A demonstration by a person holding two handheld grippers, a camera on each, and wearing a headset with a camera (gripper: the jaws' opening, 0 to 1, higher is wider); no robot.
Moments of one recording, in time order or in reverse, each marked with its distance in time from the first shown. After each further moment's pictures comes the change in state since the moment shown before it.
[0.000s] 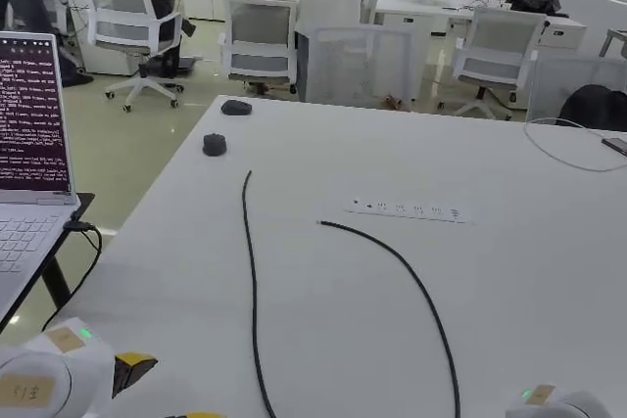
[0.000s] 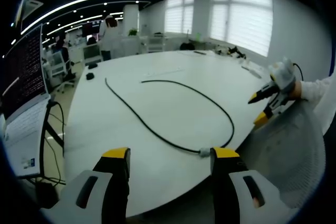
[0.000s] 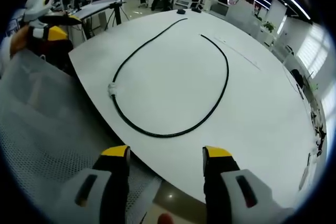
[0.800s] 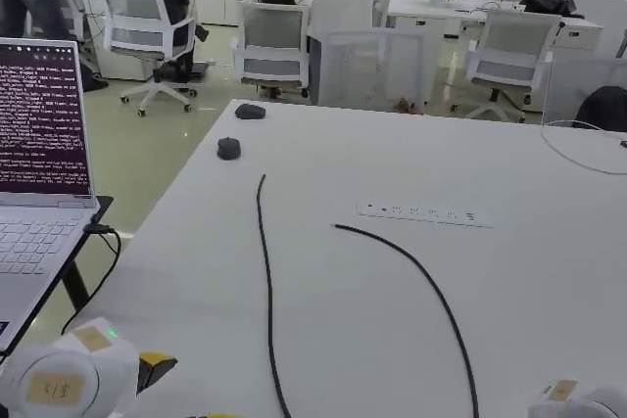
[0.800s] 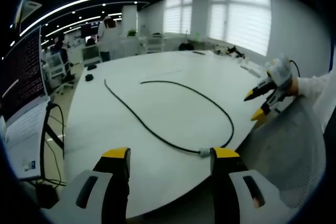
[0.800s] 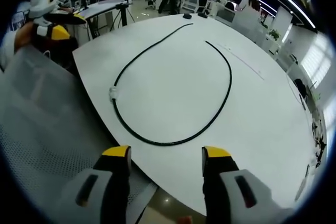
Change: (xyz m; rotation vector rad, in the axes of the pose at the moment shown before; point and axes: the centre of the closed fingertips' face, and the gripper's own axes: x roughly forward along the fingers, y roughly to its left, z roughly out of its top) left arm 0.000 0.000 0.002 0.010 -0.005 -0.007; right arm 0.001 -0.001 0.019 -0.055 -0.043 0.042
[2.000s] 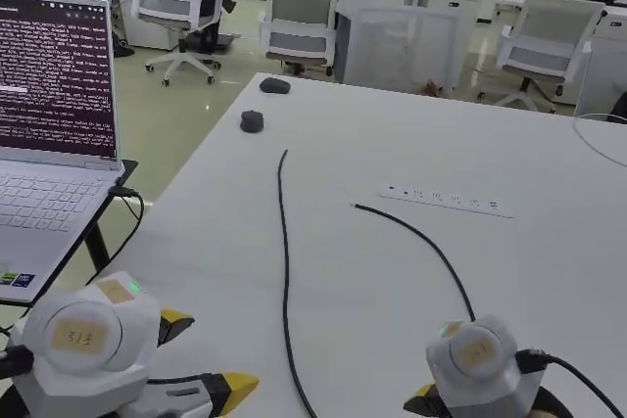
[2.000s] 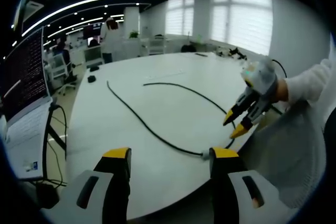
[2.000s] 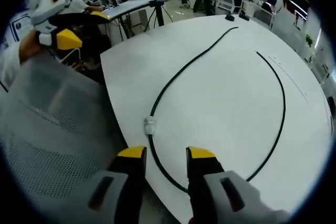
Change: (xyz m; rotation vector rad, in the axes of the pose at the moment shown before) left arm -0.001 0.005 0.004 -0.005 -0.015 0.019; right arm 0.068 0.077 0.064 -0.082 0.013 0.307
